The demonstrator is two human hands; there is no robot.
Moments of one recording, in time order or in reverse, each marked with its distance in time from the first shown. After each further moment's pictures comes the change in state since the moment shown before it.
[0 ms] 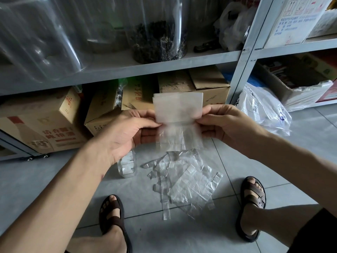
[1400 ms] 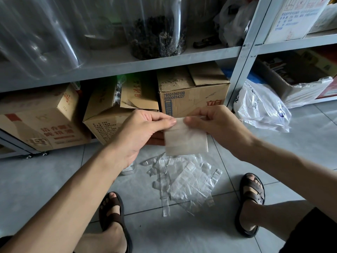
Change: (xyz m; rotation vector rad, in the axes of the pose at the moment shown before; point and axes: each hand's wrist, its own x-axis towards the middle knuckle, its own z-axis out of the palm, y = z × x) left_hand -0.005 -0.015 0.024 0.205 0.054 0.100; right_hand 0.002 0.019 0.009 -0.493 0.084 -0.194
